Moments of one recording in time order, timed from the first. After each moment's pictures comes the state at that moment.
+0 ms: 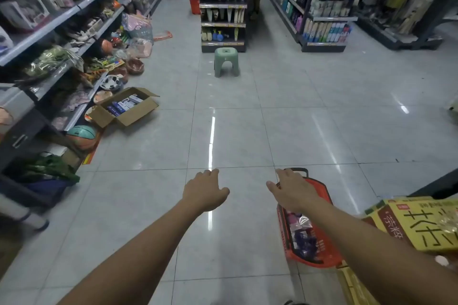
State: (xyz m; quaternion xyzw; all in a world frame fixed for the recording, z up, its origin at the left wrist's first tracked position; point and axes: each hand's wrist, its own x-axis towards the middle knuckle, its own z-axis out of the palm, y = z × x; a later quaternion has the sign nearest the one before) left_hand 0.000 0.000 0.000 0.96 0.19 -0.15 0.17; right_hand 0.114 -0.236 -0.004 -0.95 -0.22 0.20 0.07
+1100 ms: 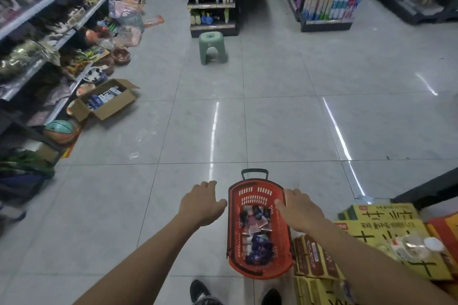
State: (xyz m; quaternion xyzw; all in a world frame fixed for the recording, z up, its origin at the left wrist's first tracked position) left_hand 0.222 -0.298 -0.029 0.93 0.25 -0.21 0.16; right_hand 0.346 -0.543 -0.082 -0.94 -0.18 0.27 0.05
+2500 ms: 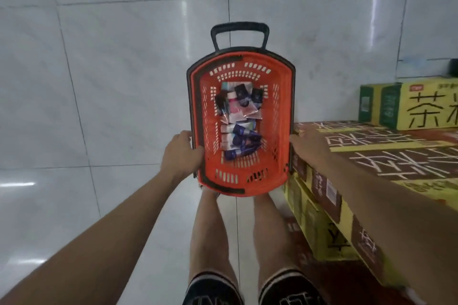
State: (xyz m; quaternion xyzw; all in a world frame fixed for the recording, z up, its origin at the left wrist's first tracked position) left_hand 0.324 -0.303 -0.471 0.75 0.43 -0.38 0.34; right_hand 0.478 -0.566 -0.480 -0.84 0.14 0.50 0.15
